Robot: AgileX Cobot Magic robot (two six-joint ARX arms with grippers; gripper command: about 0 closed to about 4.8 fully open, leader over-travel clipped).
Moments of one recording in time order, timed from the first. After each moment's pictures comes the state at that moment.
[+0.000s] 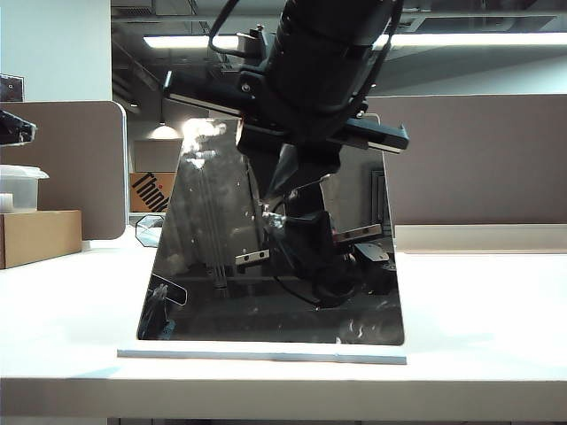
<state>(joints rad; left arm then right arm) -0.62 0.00 0.01 -0.02 0.02 -0.04 0.99 1.56 0.98 -0.14 0.45 0.61</state>
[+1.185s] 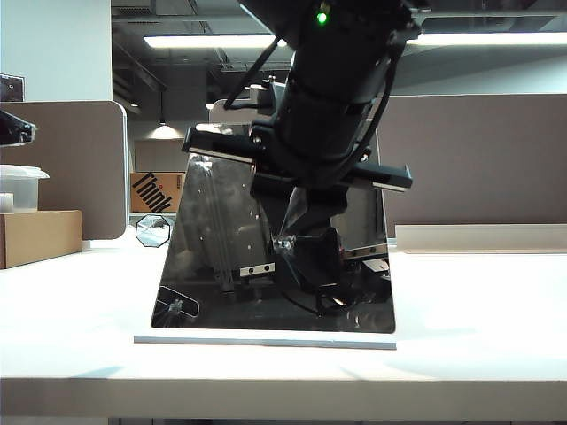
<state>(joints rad) -0.62 0.00 0.01 -0.02 0.02 -0.04 0.92 1.65 0.98 -0.10 0.42 0.62</state>
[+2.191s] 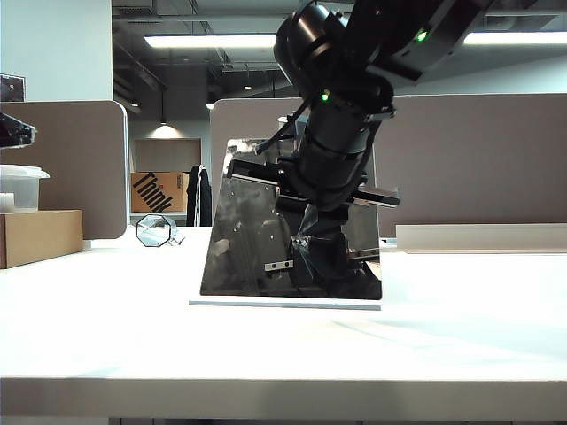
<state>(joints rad) -0.62 0.00 0.01 -0.03 0.02 -0.04 0.70 1.87 1.16 0.06 0.32 0.48</state>
